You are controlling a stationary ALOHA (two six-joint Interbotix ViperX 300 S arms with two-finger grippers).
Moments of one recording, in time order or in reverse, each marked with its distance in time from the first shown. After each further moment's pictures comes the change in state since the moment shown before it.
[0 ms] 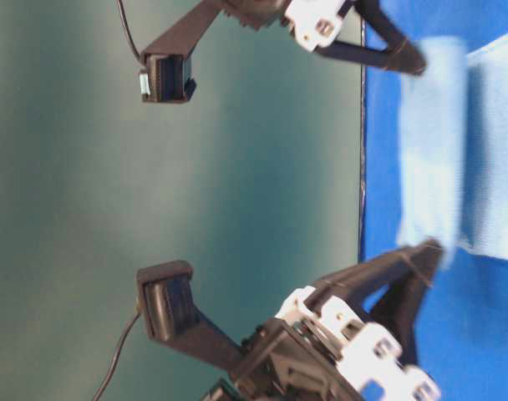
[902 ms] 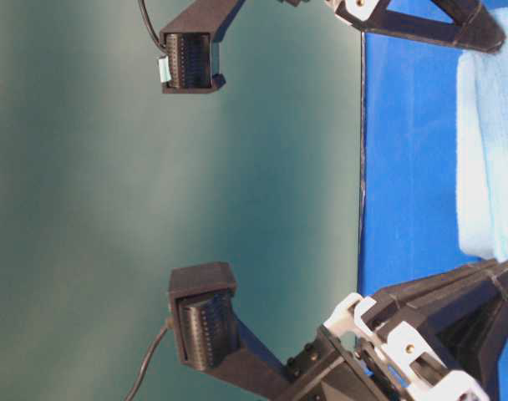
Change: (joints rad) left arm -0.120 0.054 0.006 0.002 -0.057 -0.071; right arm 0.147 0.049 0.005 0.000 -0.044 0.081
